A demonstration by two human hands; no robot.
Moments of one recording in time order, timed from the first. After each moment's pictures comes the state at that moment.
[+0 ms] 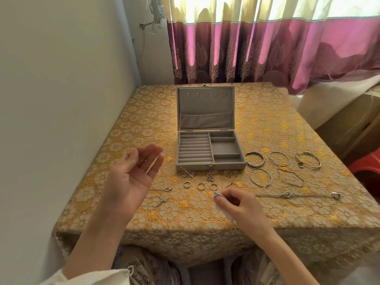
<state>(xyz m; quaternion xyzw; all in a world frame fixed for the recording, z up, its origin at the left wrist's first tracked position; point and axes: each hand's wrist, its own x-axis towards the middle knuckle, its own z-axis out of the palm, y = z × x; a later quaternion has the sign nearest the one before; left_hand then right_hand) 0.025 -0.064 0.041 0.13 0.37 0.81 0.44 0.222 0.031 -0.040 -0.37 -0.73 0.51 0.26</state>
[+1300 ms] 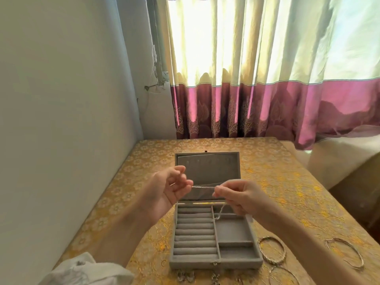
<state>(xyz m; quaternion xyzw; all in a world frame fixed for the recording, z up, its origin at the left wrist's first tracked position) -0.024 0.106 0.093 0.21 0.46 0.70 0.51 0.146 0.204 0.064 -0.27 -0.72 0.59 0.23</state>
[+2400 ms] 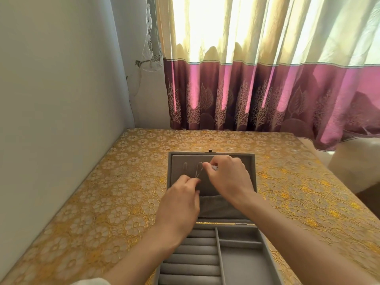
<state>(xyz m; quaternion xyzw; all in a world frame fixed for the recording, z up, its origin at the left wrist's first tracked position) -0.051 0.214 -0.011 0.57 0.76 0.31 -0.02 0.030 0.313 0.015 -0.41 -0.84 0.16 0.31</state>
